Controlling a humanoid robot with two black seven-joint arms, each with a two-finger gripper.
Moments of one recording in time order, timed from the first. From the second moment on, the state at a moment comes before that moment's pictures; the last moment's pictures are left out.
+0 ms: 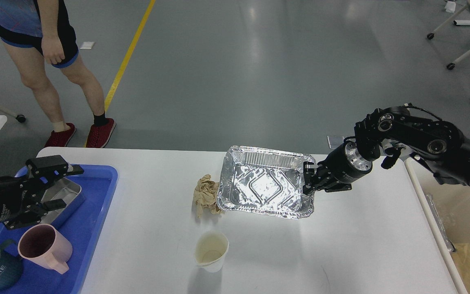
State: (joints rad) left arm -0.52 1.24 -0.52 -1.64 0.37 -0.34 0.19; right arm 1.18 -0.40 0.03 0.94 -0.51 0.82 -0.38
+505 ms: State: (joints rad) left arm -0.52 1.31 -0.52 -1.64 0.39 -0.36 0.21; right arm 1.17 -0.40 0.03 0.94 -0.51 0.82 -0.39
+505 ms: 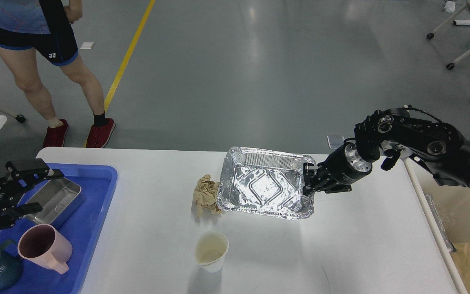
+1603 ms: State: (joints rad) left arm -0.51 1.33 -0.52 -1.63 0.40 -0.37 0.21; right arm 1.16 -0.41 0.03 0.96 -0.51 0.82 -0.39
